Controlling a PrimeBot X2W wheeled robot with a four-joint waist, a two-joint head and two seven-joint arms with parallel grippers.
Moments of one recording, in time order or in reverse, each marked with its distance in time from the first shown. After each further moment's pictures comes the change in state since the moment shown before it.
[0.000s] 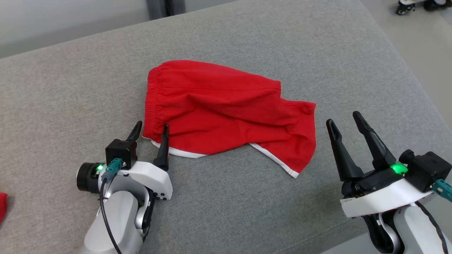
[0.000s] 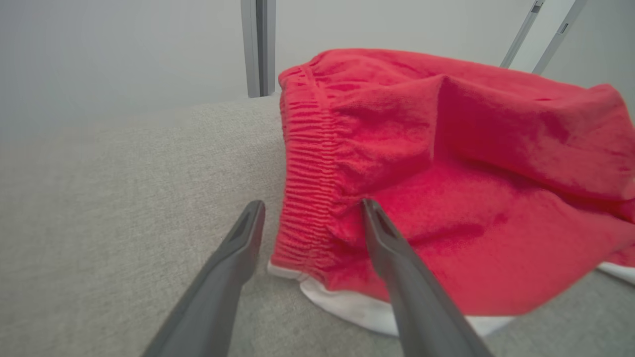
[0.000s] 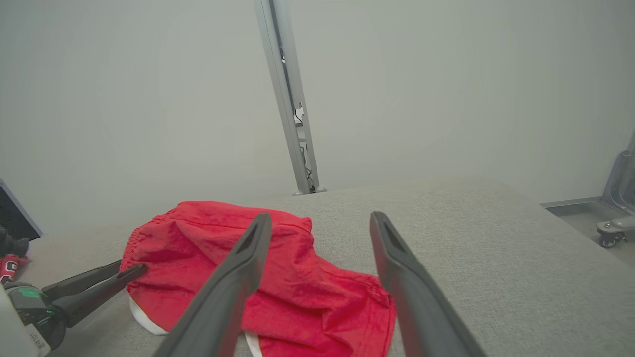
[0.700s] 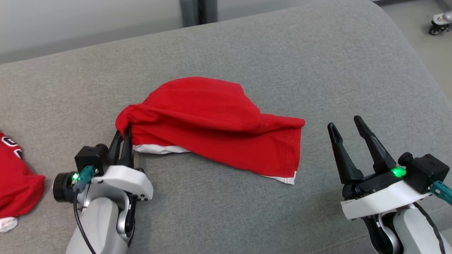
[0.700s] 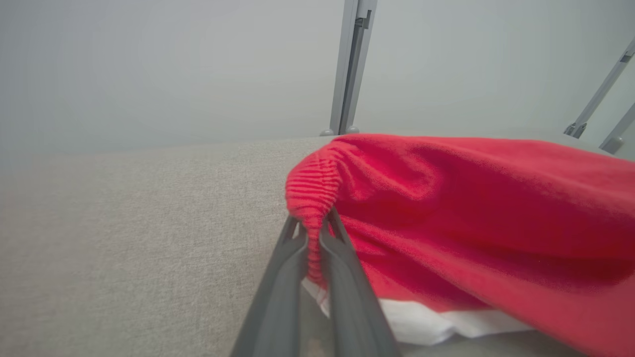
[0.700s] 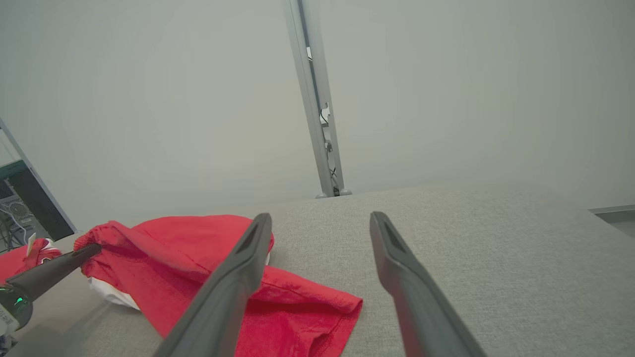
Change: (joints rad) left arm 0.057 0.012 0.145 -0.094 0.023 0.004 0.000; right arm 0.005 0.008 -0.012 0.030 -0.008 0.000 0.000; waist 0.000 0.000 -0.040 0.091
